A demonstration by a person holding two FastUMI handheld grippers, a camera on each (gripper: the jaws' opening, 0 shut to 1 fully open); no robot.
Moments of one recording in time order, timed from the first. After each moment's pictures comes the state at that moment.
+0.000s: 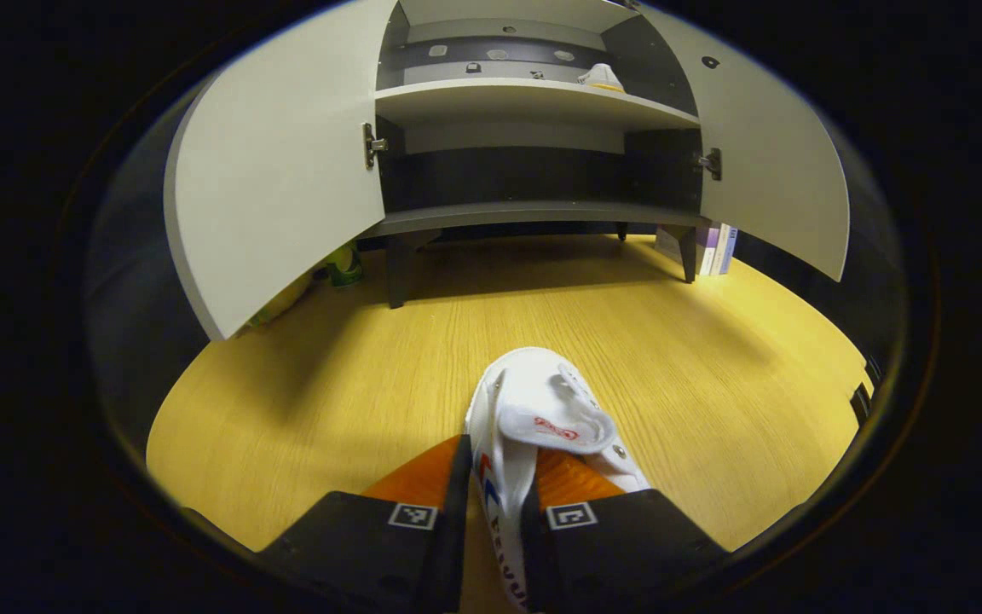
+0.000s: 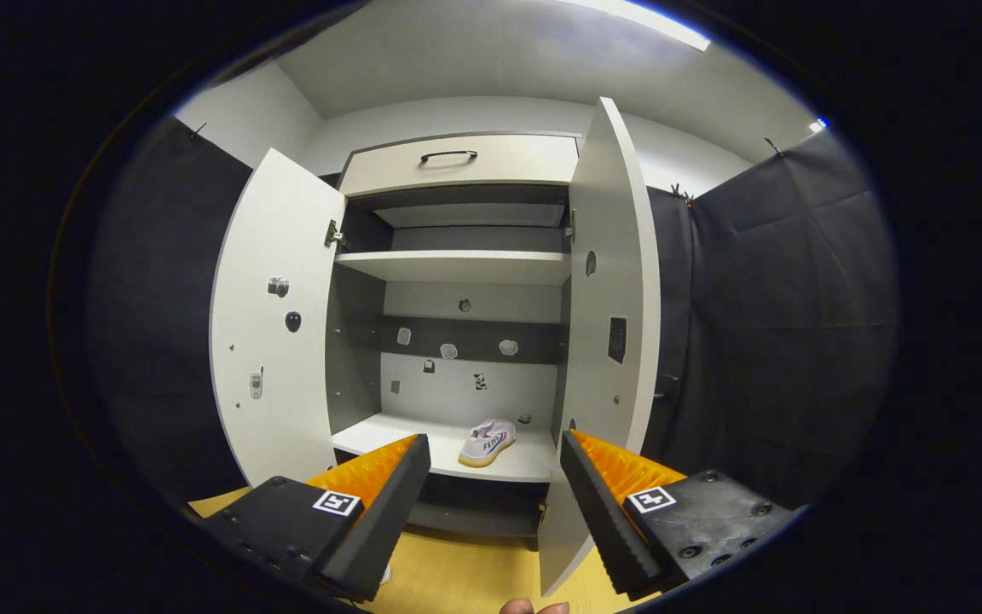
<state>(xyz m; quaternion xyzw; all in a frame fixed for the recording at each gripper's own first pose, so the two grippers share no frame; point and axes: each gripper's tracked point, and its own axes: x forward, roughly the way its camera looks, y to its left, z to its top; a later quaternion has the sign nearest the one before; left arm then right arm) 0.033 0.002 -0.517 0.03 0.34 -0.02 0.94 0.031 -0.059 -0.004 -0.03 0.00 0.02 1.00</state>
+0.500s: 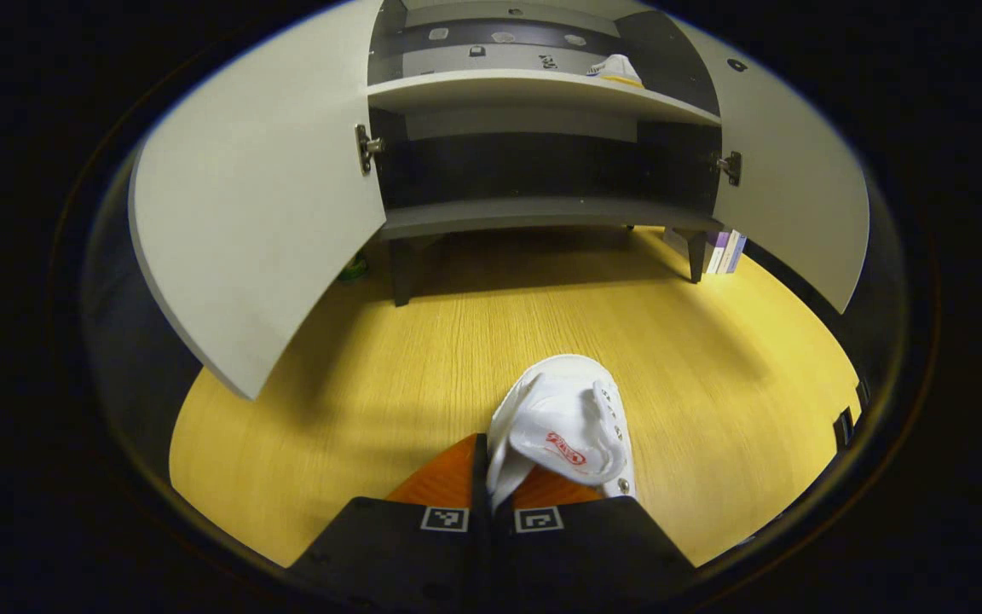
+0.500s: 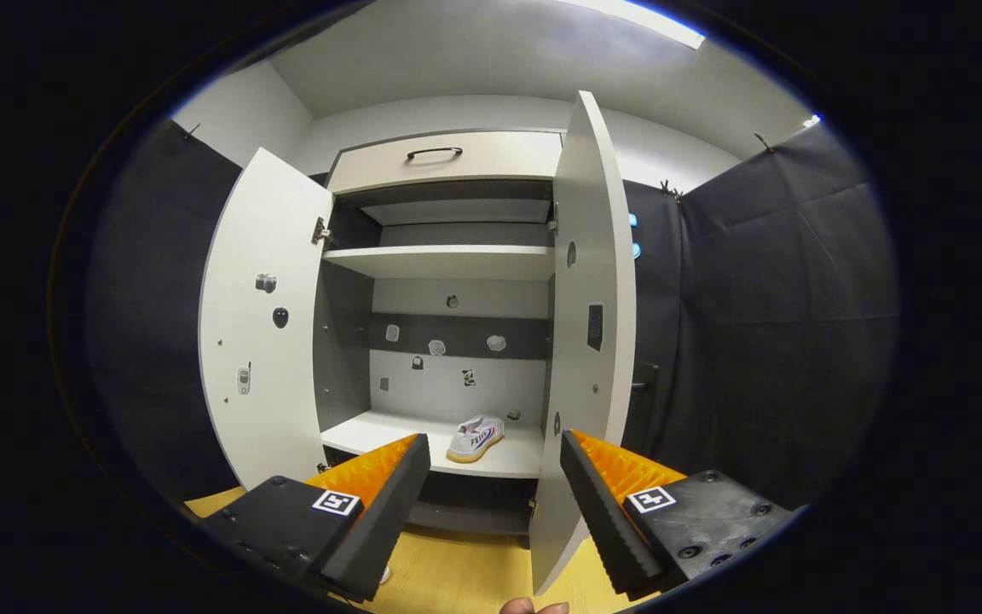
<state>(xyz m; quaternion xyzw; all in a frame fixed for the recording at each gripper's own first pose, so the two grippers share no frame) 0.041 -0.010 -0.458 0.04 0.38 -0.02 0.92 0.031 -0.077 -0.008 -0.02 0.00 0.01 1.00</state>
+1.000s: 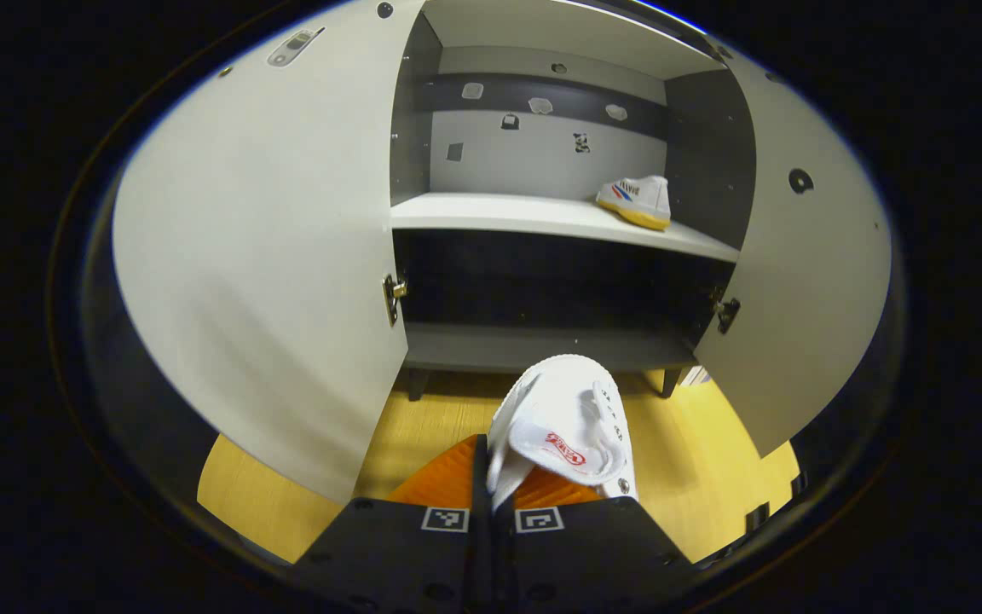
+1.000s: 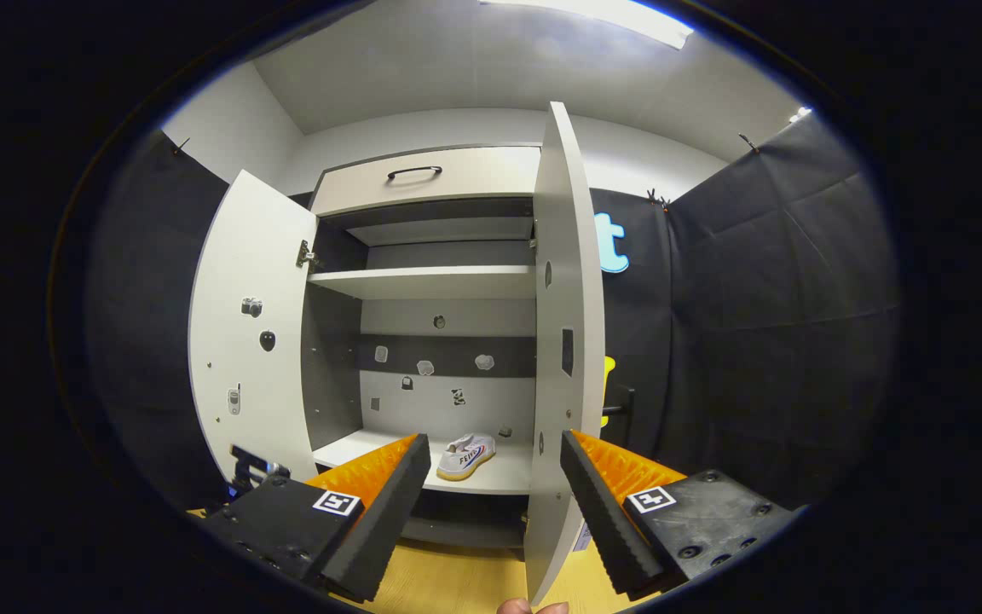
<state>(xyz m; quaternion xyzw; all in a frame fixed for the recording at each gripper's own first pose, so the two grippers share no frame) 0.116 -0.019 -0.290 -0.04 0.33 0.01 0.94 0.036 -0.098 0.011 -0.01 -0.03 0.00 1.00</state>
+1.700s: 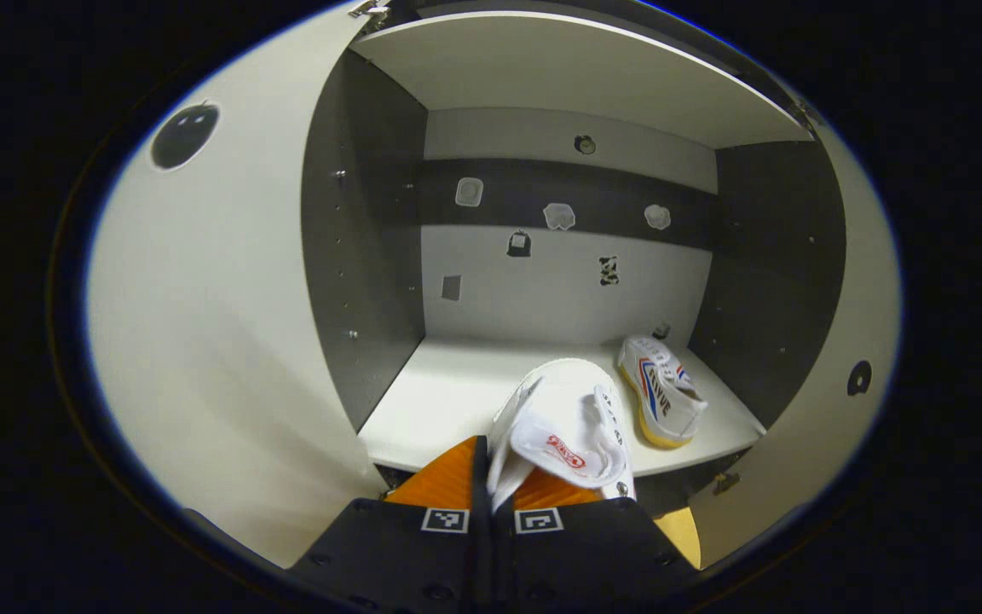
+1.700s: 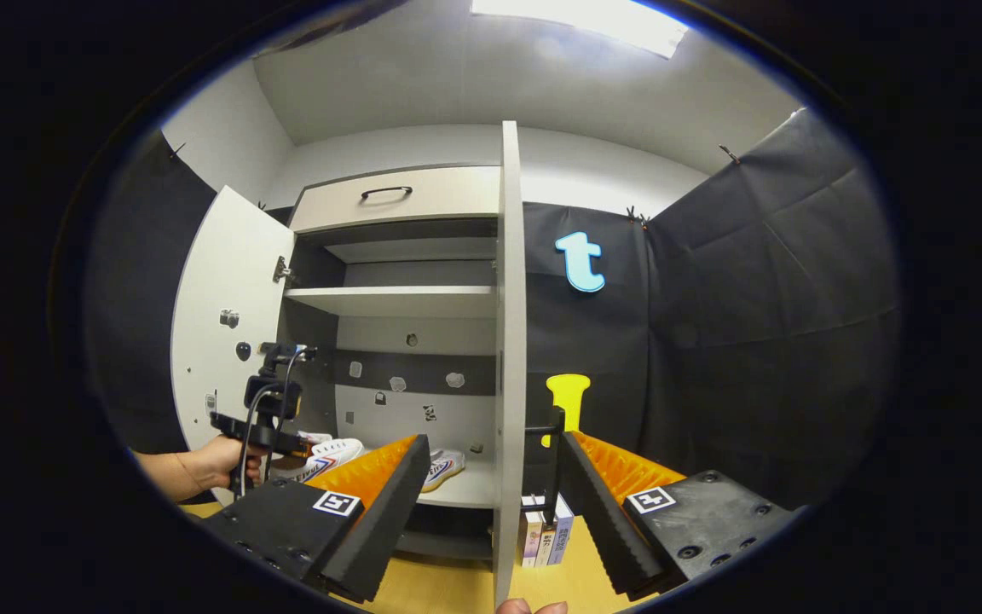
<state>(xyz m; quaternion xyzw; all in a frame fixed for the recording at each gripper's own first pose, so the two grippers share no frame) 0.322 -0.020 -0.138 -0.02 0.24 0.04 0.97 0.030 -0.154 0.025 -0.01 -0.06 -0.02 1.00</state>
